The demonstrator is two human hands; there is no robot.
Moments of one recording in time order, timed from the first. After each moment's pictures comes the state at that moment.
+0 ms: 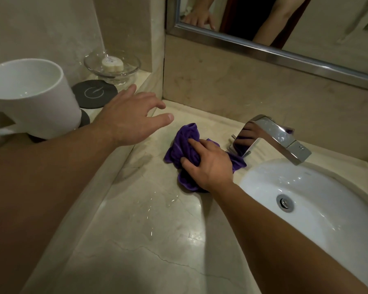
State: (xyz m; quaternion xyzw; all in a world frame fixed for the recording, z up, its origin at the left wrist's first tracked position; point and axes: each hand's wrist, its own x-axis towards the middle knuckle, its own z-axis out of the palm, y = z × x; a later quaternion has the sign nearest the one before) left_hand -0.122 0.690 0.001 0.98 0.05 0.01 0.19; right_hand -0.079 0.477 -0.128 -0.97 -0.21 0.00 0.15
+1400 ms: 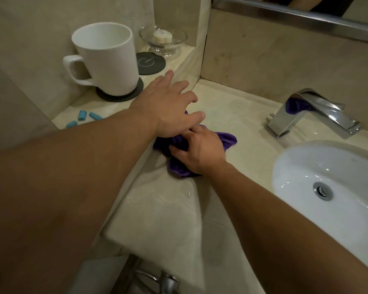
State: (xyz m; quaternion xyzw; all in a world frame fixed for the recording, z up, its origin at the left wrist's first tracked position) left_hand -0.177 0.696 -0.016 1.00 0.01 -0.02 0.02; right_hand -0.141 0.563 -0.132 -0.92 -0.36 0.00 0.17
